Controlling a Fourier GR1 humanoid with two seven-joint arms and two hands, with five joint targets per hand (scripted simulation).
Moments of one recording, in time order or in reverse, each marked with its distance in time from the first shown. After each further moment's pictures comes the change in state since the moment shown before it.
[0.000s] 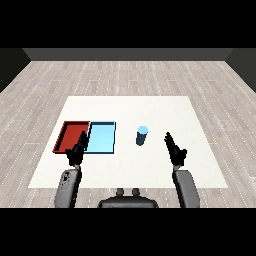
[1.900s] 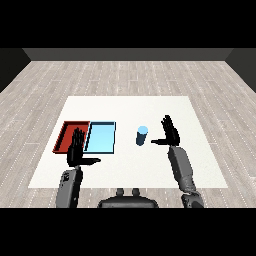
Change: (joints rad) left arm 0.001 -0.043 0.046 -0.005 0.148 -0.107 -0.411; right arm -0.447 -0.017 -0.197 0.550 -0.196 0.167 -0.333
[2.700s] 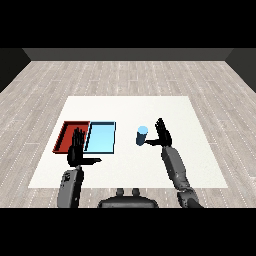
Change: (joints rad) left arm 0.000 -0.017 -0.002 -0.003 0.005 0.010 -0.010; right arm -0.054 0.055 0.016 0.164 -0.007 -0.055 -0.023
